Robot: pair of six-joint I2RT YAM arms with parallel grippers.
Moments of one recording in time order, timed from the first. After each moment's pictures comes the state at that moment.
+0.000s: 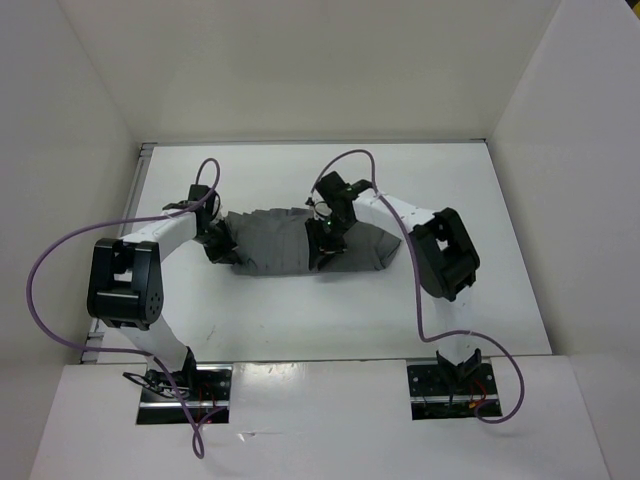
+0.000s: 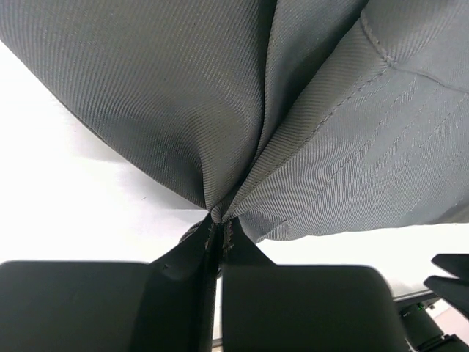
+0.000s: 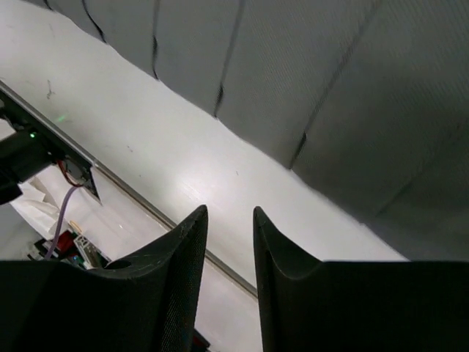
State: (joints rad) left arm -0.05 1.69 1.05 -0.62 0.25 -0.53; right arm 0.60 2.02 1.54 -0.82 -0.50 0.35
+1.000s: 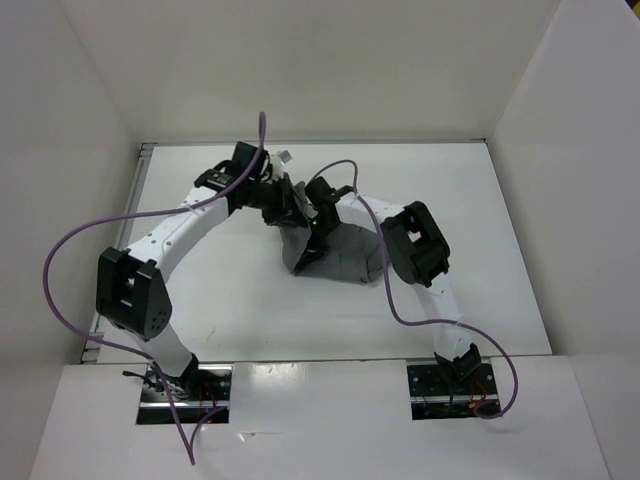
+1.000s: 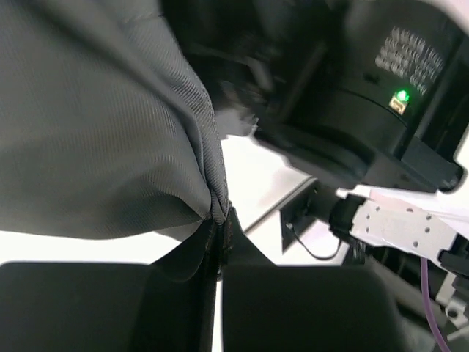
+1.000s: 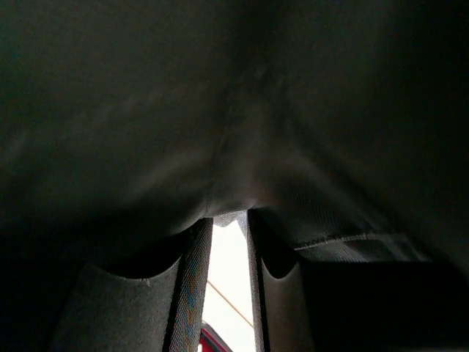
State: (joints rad) left arm -0.37 1.65 1.47 -0.68 0.55 -0.59; right arm 0.62 2.29 1.71 -0.67 -0.65 0.46
